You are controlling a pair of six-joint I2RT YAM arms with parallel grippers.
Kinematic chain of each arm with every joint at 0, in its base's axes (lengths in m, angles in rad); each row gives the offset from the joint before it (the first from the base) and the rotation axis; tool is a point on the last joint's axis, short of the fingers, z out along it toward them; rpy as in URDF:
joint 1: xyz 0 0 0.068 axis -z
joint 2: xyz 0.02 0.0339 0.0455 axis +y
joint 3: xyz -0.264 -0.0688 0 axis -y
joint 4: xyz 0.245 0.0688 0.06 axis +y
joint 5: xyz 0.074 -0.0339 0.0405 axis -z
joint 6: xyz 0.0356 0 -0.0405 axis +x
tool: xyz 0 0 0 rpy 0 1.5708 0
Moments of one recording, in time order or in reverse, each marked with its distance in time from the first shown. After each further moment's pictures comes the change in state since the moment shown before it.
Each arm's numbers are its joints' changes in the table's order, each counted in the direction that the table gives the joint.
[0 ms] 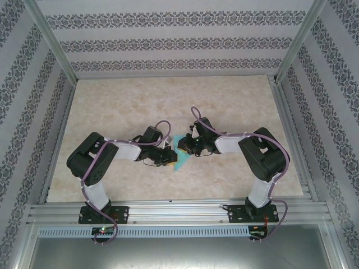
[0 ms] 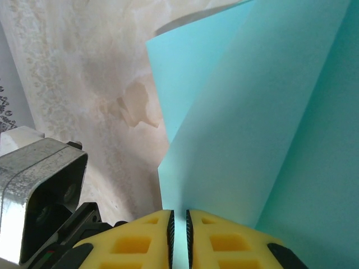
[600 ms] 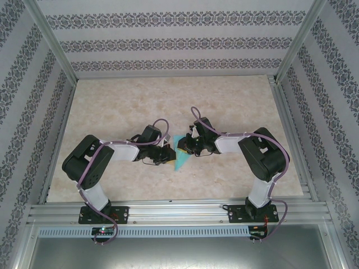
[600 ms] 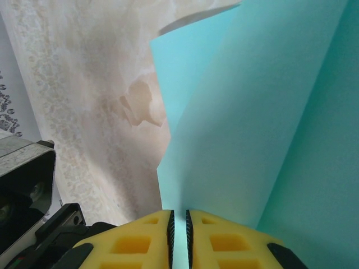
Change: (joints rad) left arm -0.001 -0.048 -0.008 0.015 -0.048 -0.019; right arm 0.000 0.001 0.001 -0.004 -0.008 0.000
